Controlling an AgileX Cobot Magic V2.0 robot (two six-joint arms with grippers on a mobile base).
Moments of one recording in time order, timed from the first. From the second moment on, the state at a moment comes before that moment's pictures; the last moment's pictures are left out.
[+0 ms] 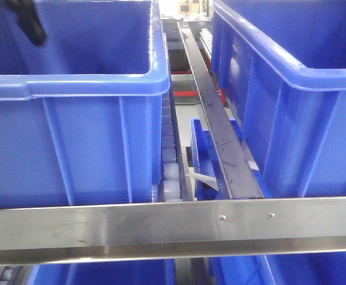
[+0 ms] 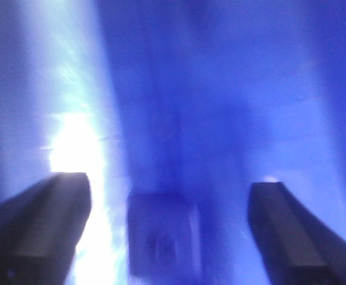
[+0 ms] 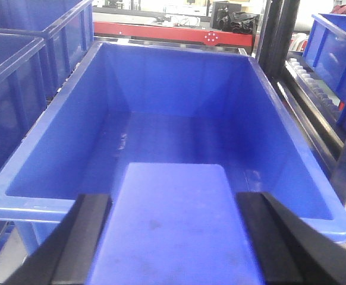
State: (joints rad) left arm -0.17 1.54 -1.32 -0.15 0.70 0.04; right arm 0.24 0.01 -0.45 -0.31 0.57 0.24
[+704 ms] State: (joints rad) left arm -0.17 0.64 -0.62 -0.09 0.39 0.04; right arm 0.24 0.11 -0.47 -0.31 0.70 0.24
